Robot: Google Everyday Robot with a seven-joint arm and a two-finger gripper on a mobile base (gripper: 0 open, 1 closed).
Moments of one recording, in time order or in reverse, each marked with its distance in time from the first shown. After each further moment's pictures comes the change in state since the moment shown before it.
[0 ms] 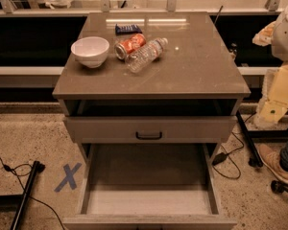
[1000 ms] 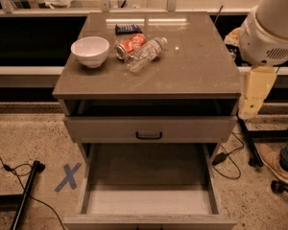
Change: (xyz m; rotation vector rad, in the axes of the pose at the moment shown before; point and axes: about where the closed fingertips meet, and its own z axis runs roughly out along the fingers) arm -0.016 -0.034 0.045 0.027 0.068 -0.216
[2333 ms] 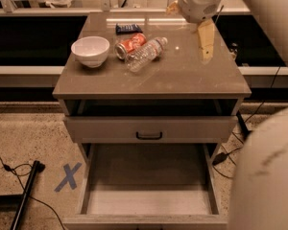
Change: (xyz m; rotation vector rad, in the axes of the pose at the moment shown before) arm -0.080 -0.163 0.063 -0.008 -0.011 -0.507
